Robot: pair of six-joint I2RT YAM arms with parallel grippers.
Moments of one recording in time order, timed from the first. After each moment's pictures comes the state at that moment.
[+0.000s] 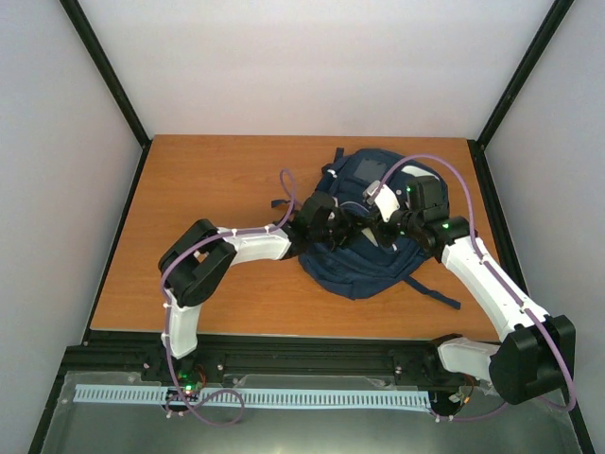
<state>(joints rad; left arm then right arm) -0.83 1.98 1.22 0.27 0.32 -1.53 0.31 1.20 0.96 -0.50 -0.42 -0.43</state>
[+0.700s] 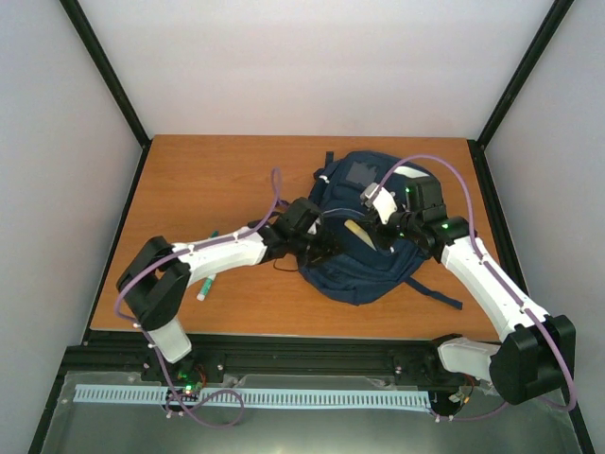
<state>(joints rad) -0.84 1.72 1.14 -0.23 0.33 -1.18 0.31 1.20 0.96 -0.52 -0.48 -0.44</state>
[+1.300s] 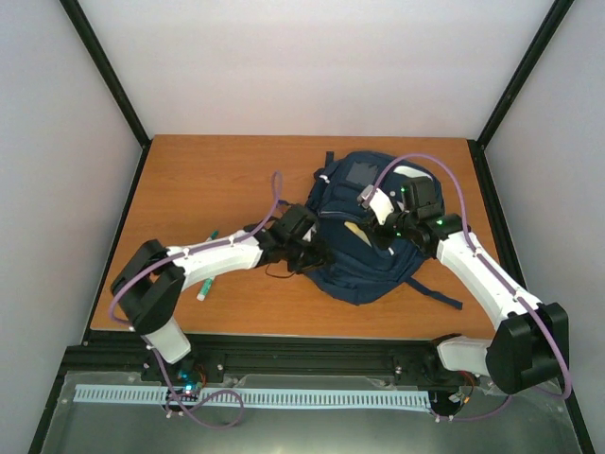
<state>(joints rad) -0.84 1.62 1.02 -0.33 0.30 -1.00 0.31 1.26 0.96 -0.52 -0.48 -0.45</state>
